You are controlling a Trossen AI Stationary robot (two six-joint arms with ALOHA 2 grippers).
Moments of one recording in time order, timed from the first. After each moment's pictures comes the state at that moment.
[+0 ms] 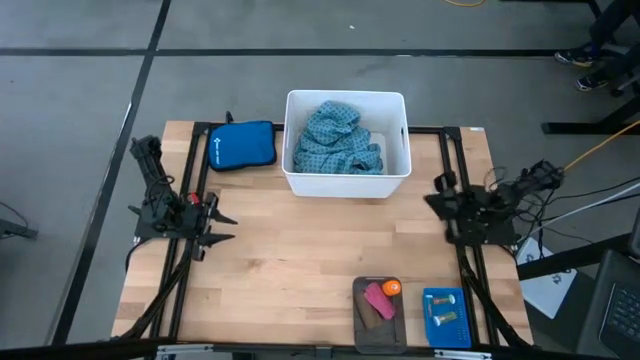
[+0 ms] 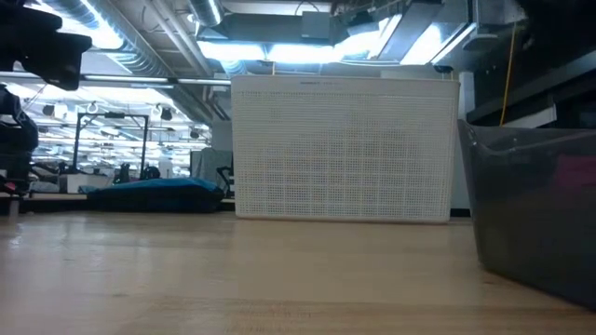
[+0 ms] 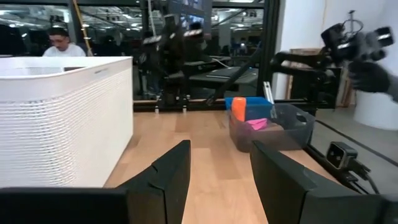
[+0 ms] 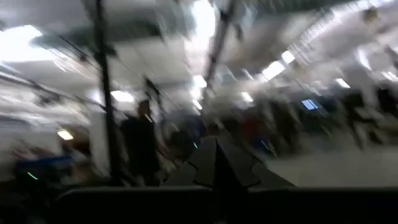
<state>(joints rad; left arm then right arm) -1.02 0.00 0.01 0.05 -0.94 0.04 0.56 0.14 0.02 0.71 0.51 -0.11</state>
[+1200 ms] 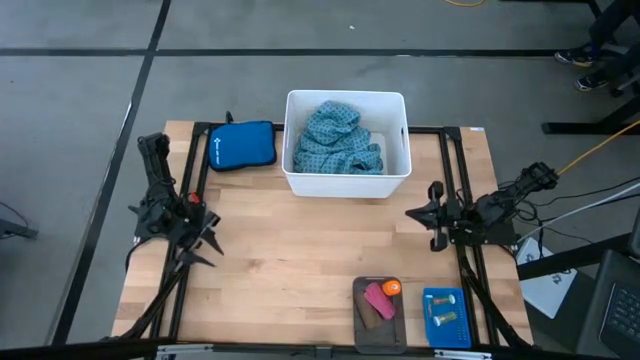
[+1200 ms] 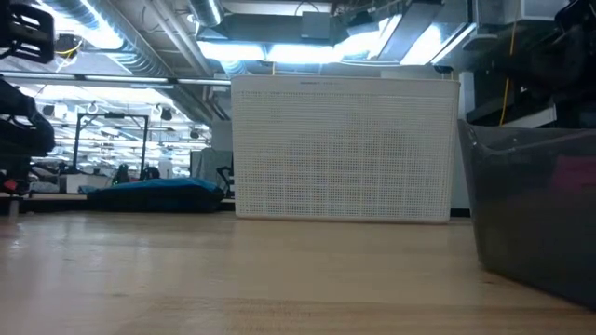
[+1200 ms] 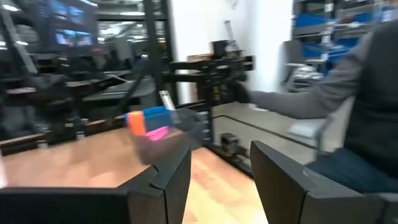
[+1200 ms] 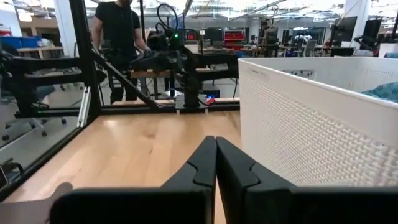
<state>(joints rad) -1.11 0.02 0.01 0.07 -0.60 0.12 0.58 0.03 0.02 0.07 0.63 -0.01</state>
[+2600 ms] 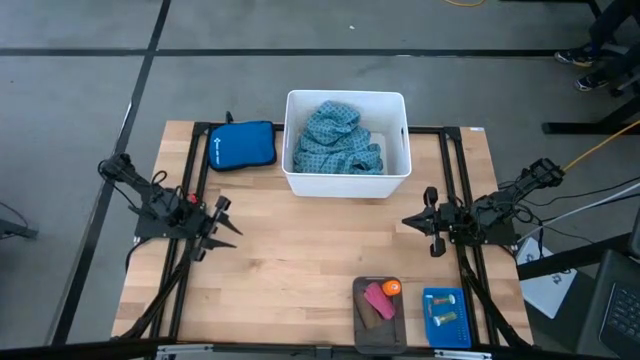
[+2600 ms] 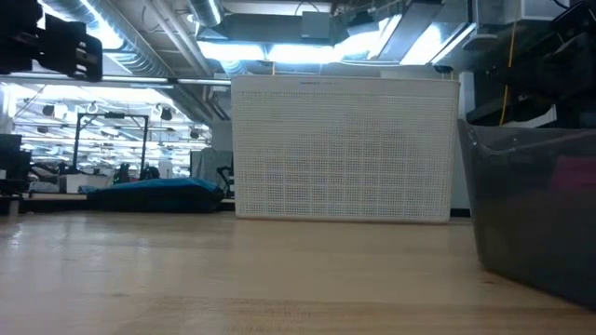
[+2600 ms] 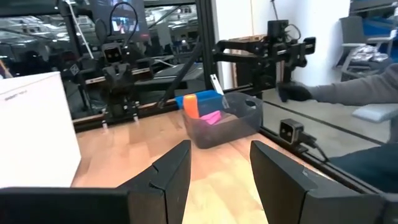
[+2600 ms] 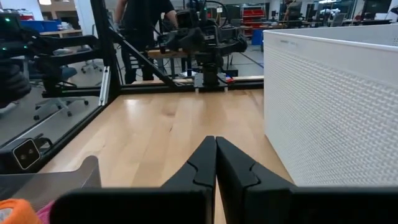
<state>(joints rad) -0.57 0.03 0.03 -0.02 -0.23 0.12 0.58 0.14 0.02 0.07 0.55 0.09</state>
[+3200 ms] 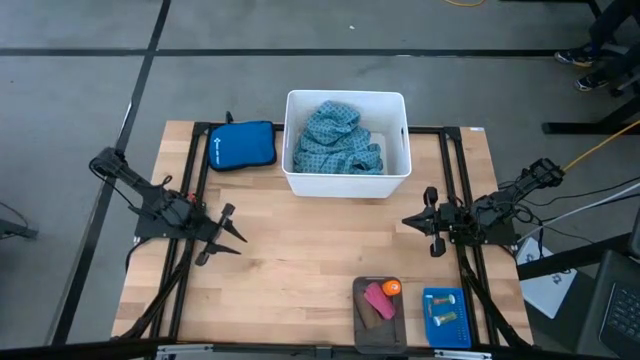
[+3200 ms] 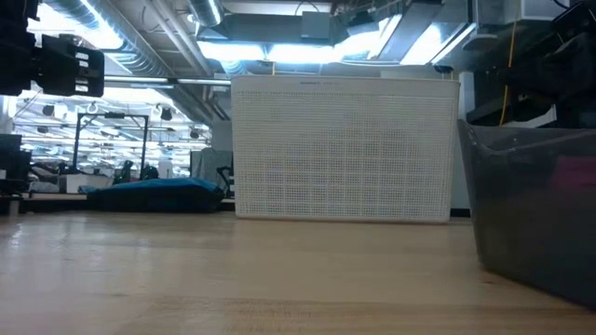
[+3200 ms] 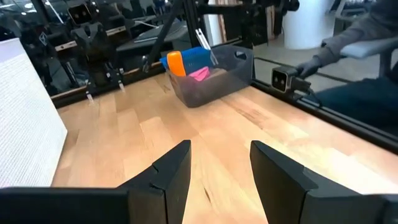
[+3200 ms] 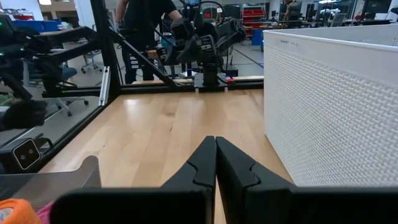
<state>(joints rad) -0.56 0.21 0.03 -0.02 -0.18 0.18 0.58 0.14 0.02 0.07 0.55 0.09</state>
